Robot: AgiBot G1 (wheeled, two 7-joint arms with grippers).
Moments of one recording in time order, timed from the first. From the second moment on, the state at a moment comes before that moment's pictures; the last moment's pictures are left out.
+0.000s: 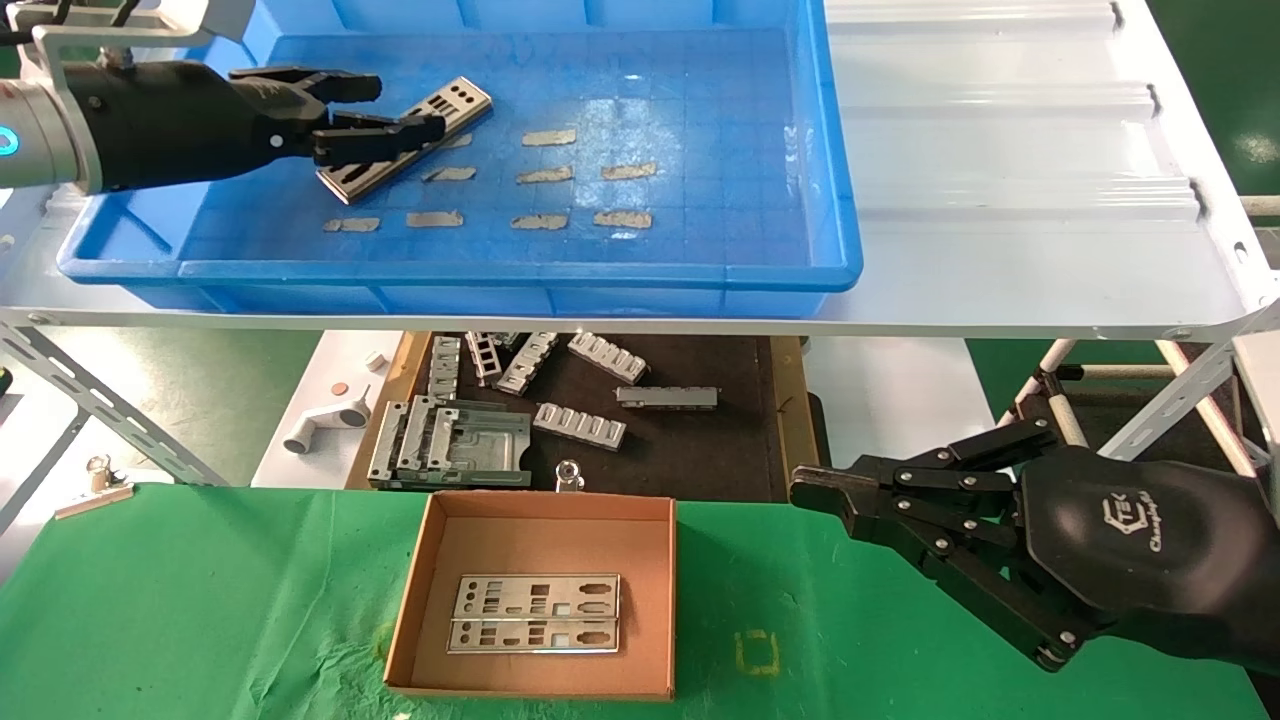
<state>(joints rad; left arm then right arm) -2.01 1.05 0.53 0.01 1.34 1.16 0.05 1.09 -0.54 -0.44 1.22 -0.61 -1.40 0.09</state>
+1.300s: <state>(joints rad) -2.00 1.05 0.54 0.00 1.36 1.17 0.08 1.09 -0.54 -0.44 1.22 -0.61 -1.40 0.09</state>
